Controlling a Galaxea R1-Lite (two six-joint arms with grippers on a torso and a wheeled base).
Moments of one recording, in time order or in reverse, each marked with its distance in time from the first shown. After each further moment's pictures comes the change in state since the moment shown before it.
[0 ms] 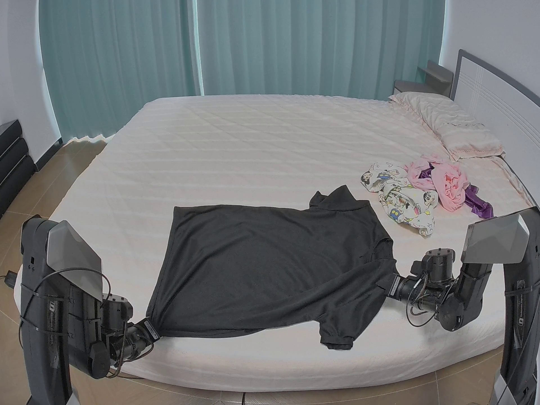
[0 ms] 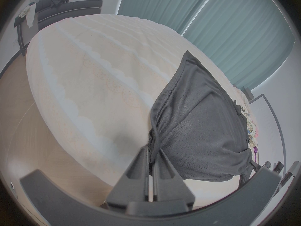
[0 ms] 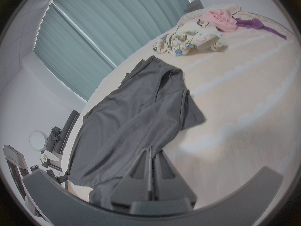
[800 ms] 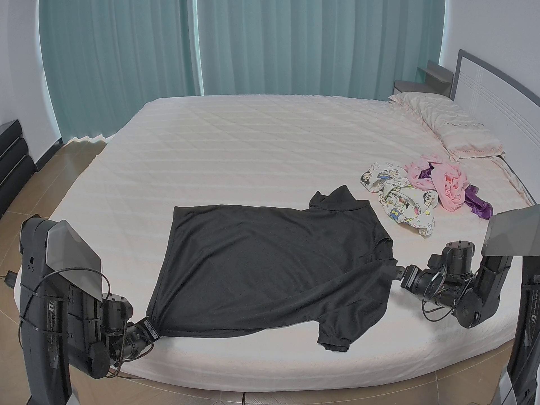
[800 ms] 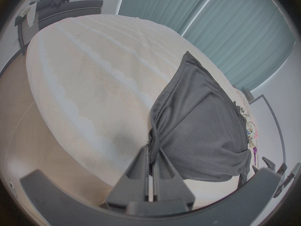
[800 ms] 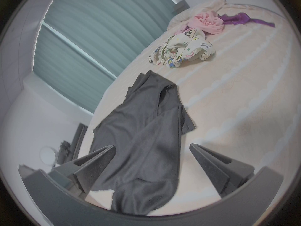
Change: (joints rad) left arm 0.000 -0.004 0.000 0.000 0.000 -0.005; right arm -0.063 -0.123 0.099 -0.020 0.074 0.110
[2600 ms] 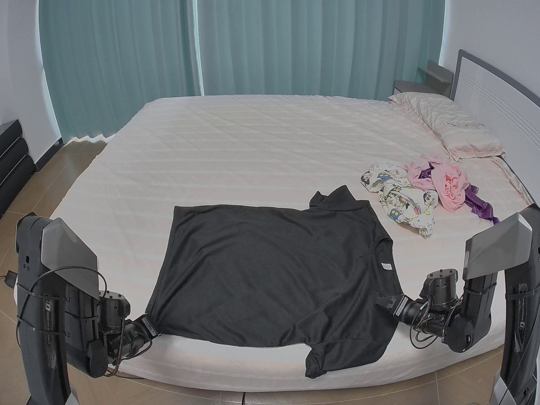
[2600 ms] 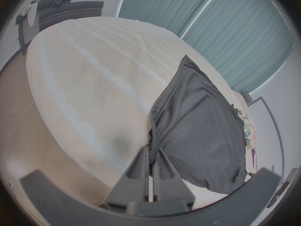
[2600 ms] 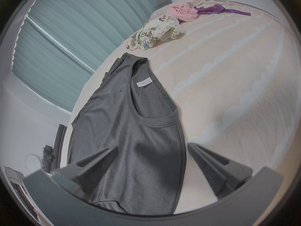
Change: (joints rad) left arm 0.006 -0.026 0.004 0.000 0.000 -0.005; right arm 0.128 0.083 0.145 -0.064 -0.250 0.112
